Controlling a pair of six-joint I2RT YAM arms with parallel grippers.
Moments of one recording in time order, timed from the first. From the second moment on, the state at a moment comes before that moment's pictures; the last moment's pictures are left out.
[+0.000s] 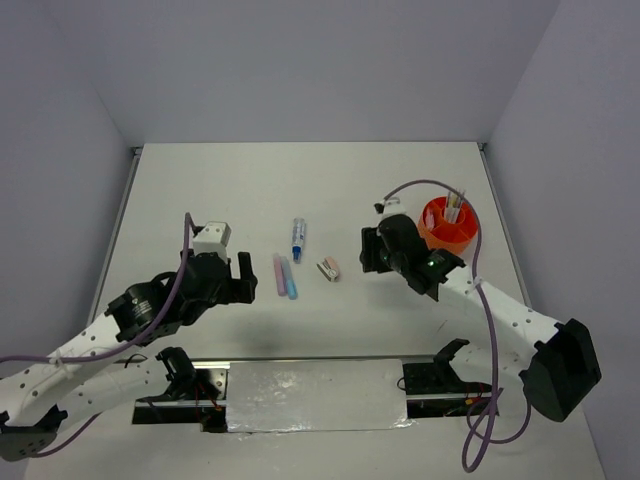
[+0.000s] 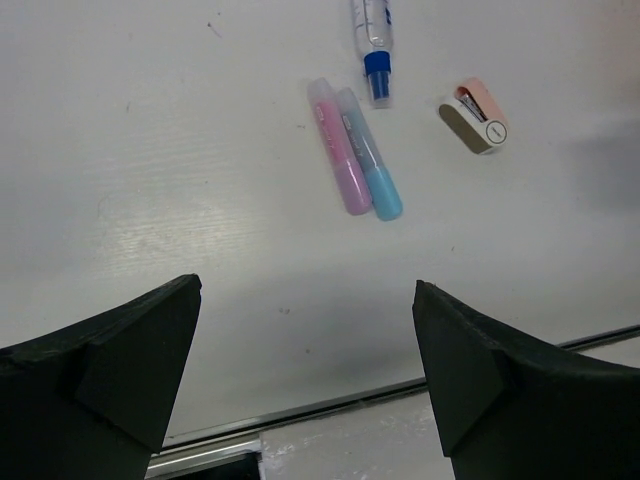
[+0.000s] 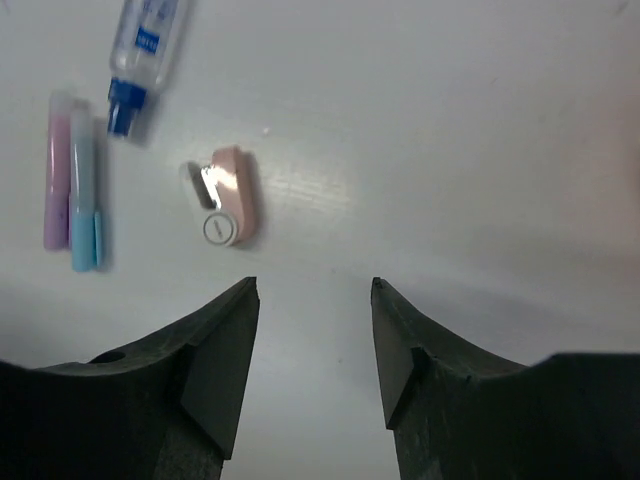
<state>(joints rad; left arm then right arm) -0.90 0.72 0.88 -0.85 -0.50 -0.62 0.59 1.10 0.80 -0.37 0.19 0.36</state>
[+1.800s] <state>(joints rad) -0.95 2.16 1.64 -0.86 -0.55 -1.28 0.74 0.55 0.73 -0.74 0.37 0.61</state>
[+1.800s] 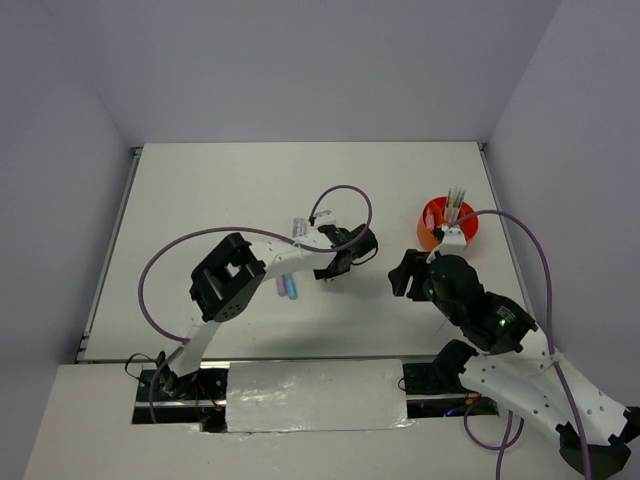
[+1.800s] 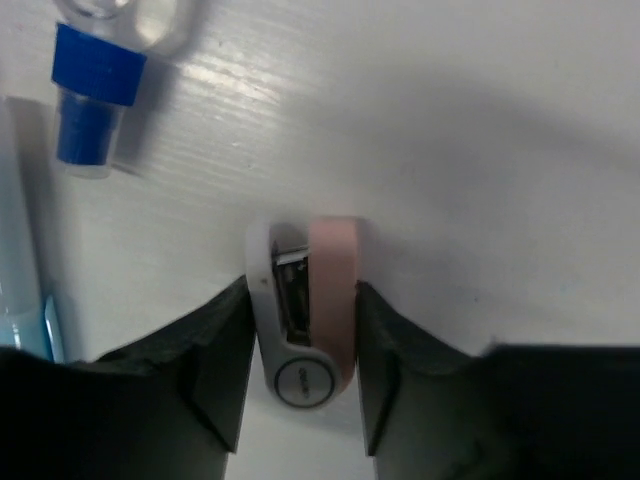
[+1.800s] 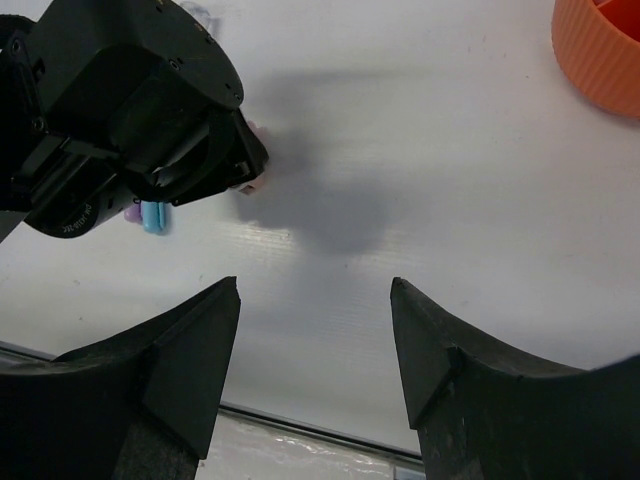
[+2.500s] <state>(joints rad) -1.20 1.29 0.67 0.40 -0.44 -0.51 0.74 0.51 0.70 -0.51 0.23 0.78</state>
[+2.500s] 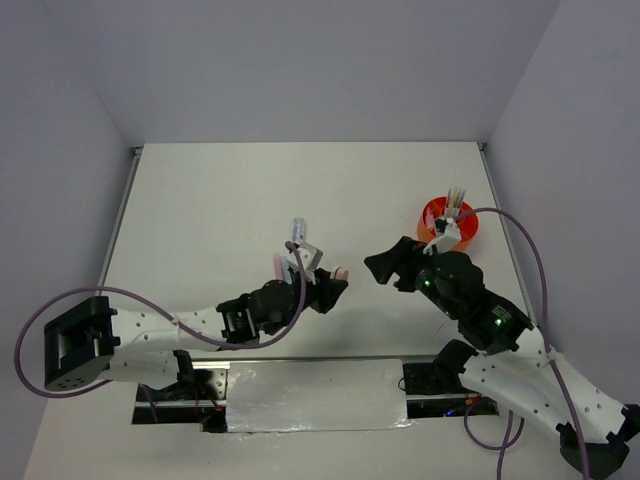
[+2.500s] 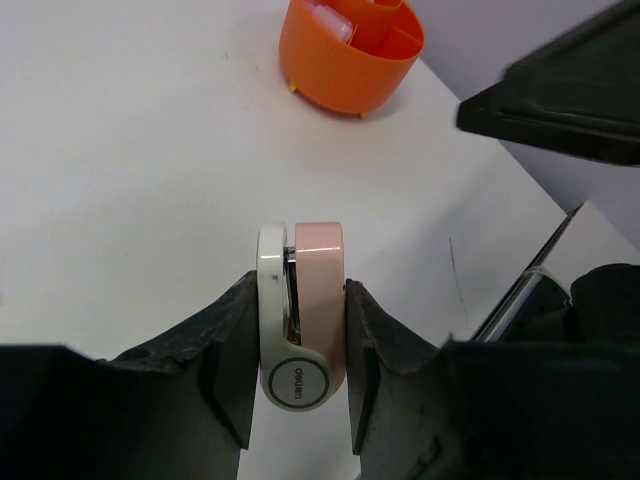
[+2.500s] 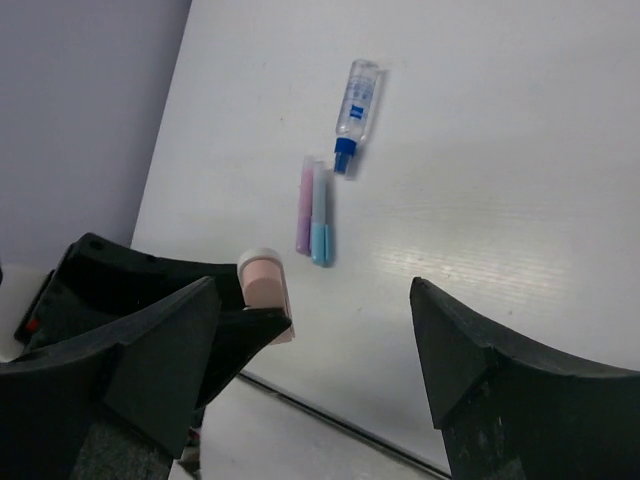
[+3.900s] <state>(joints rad) -1.20 1.06 0.78 0.11 -0.68 -0.44 0.75 0.86 0.90 -0.43 0.42 0.88</state>
